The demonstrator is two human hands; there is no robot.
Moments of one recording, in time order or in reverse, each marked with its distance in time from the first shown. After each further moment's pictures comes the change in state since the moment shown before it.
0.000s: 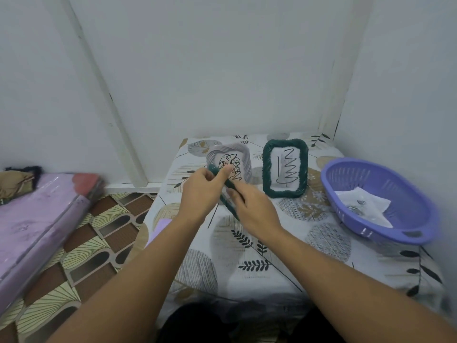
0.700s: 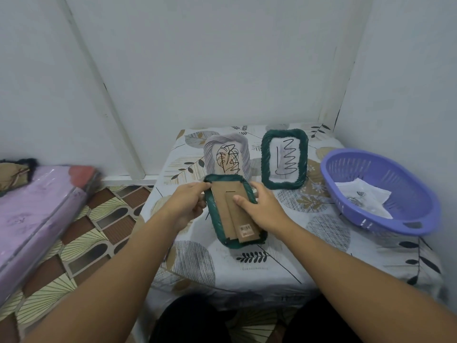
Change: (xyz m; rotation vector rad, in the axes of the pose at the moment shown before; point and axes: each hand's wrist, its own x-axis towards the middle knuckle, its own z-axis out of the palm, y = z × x) left_hand 0.020 -0.058 -0.011 -0.324 -0.273 -0.414; right_hand -0.008 0.043 -0.003 0.227 -0.231 0.421
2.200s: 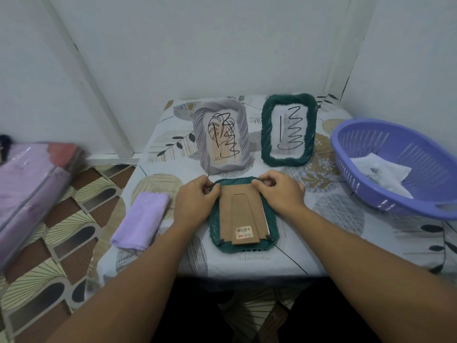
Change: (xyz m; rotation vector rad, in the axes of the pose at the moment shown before) left_hand 0.052 -0.091 0.031 0.704 0.323 0.531; right_hand 0.040 0.071 0.001 -0.239 0.274 0.083
